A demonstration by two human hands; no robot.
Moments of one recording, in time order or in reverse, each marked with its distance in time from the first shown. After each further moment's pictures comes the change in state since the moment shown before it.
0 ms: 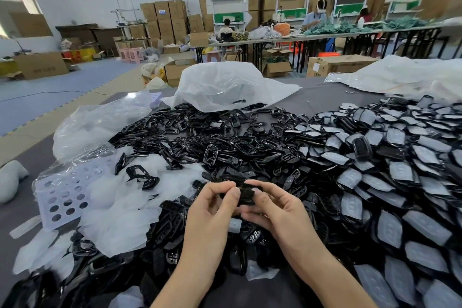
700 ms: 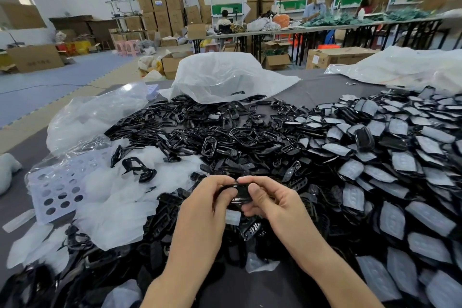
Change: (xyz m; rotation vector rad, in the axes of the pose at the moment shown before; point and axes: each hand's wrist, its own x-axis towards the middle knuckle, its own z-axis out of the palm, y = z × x) left_hand 0.006 -0.002 -0.016 0.661 -0.039 0.270; right_hand -0.001 0.002 -0.005 -0.335 -0.048 -0.135
